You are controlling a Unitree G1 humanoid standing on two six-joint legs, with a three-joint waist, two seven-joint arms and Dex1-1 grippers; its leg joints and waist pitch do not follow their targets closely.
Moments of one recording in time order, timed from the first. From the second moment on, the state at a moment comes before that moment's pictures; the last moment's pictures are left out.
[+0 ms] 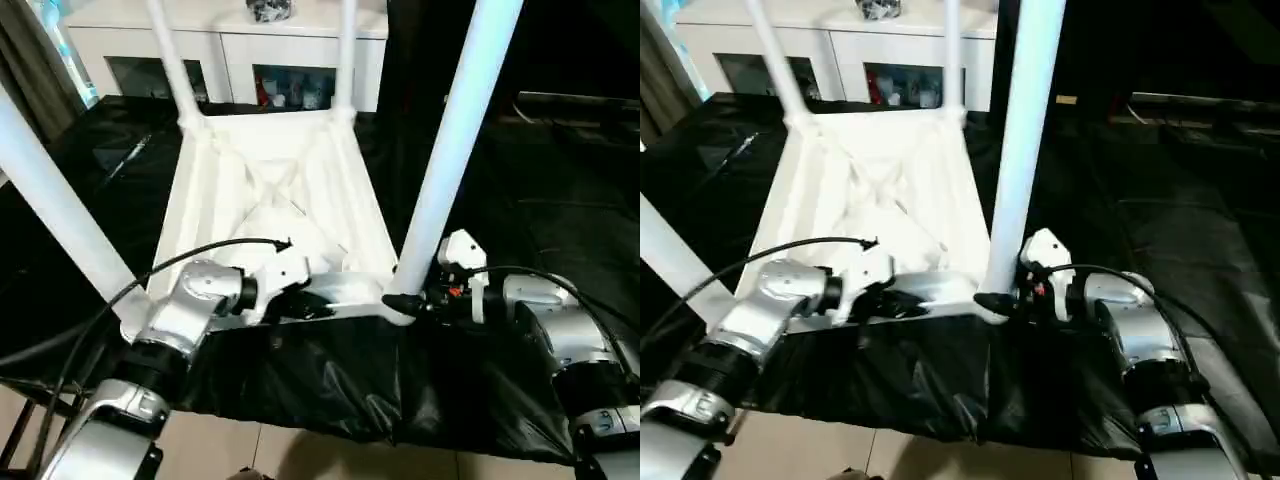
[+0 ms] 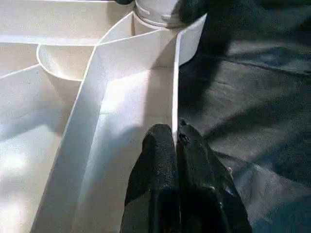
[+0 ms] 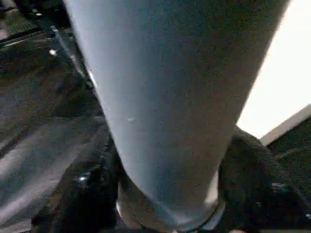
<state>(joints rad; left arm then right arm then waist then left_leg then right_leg) -0.57 0.31 -0.26 0.61 0.05 0.01 -1.22 -0.48 -0.41 0.09 0.58 0.10 0.08 1.22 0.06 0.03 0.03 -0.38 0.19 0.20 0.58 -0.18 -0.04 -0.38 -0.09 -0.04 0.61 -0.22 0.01</state>
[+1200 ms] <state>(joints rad) -0.60 0.09 -0.24 0.66 0.17 0.12 -0.76 -0.48 -0.08 -0.12 0.60 0.05 0.06 0.38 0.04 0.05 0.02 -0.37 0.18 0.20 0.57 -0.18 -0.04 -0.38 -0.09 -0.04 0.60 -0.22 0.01</state>
